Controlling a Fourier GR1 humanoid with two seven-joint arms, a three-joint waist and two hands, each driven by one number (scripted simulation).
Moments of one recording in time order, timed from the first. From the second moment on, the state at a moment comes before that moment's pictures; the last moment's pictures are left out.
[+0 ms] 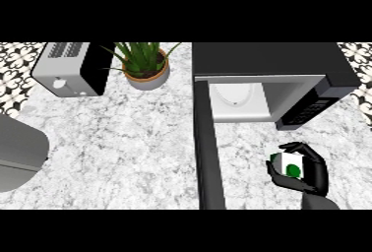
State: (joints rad) left arm 0.89 0.26 -0.40 -2.08 0.24 -0.02 -0.72; right arm -0.16 -0.10 -0.27 -0.79 0.05 -0.04 -0.98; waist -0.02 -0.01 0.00
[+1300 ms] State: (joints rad) left arm 0.91 0.28 -0.38 -2.08 0.29 -0.01 -0.76; right arm 0.01 0.00 0.04 -1.47 0.00 -0.13 -0.51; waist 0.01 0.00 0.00
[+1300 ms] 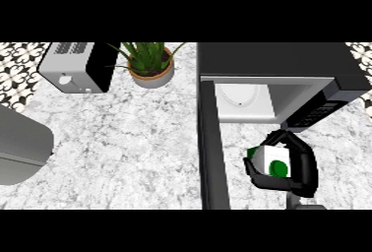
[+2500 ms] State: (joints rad) left arm 0.89 0.32 -0.33 -2.04 0.34 -0.06 -0.77; right arm -0.65 -0.07 -0.16 -0.49 0.06 -0.42 -0.67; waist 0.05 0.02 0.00
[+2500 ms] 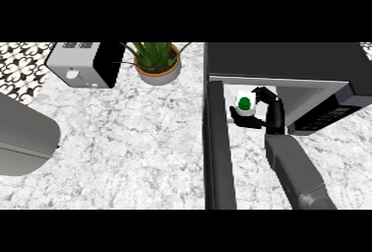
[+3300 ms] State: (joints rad) left arm 0.85 0.35 -0.31 -2.01 0.37 -0.10 -0.76; right arm -0.86 -0.19 -0.20 -0.22 0.14 -0.58 -0.79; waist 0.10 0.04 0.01
